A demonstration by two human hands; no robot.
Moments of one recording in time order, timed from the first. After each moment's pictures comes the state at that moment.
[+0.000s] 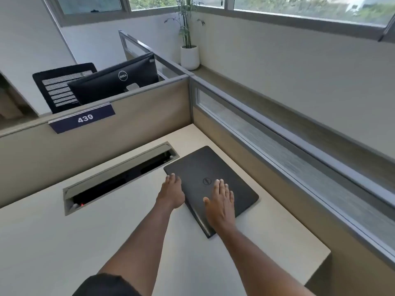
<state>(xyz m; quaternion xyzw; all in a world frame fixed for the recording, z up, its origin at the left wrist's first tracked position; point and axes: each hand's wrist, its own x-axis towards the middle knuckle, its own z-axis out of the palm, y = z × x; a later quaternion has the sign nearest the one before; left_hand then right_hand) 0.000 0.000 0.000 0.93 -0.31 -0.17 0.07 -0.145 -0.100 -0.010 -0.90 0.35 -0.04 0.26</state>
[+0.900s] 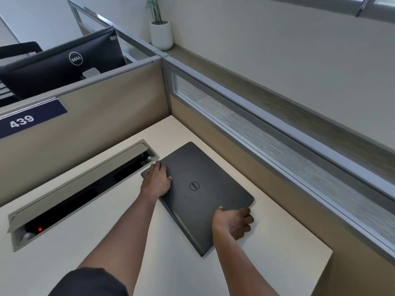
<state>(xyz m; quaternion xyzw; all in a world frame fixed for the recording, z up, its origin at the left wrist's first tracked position) 0.092 -0.063 -0.037 0.93 -0.33 -0.15 0.07 -0.121 -0.137 -0.059 -0.52 0.77 -0.11 0.35</state>
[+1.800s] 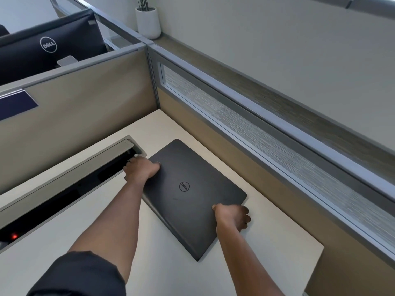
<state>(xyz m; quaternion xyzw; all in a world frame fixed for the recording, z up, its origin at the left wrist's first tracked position) 0.132 -0.095 -0.038 0.97 -0.11 -0.20 0.11 -0.131 -0.174 -0.051 -0.44 0.79 -0.06 0.43</state>
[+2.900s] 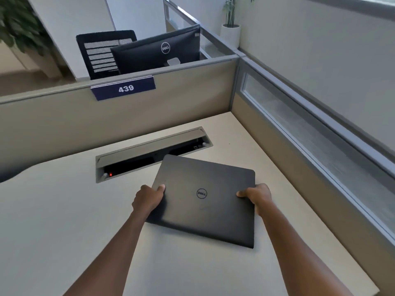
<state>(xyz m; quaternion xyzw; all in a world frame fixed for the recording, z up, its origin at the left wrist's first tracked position) 0.039 0.151 -0.026 0.93 0.13 -0.20 0.27 -0.092 -0.140 0.006 -0.65 0.53 0.03 0.55</state>
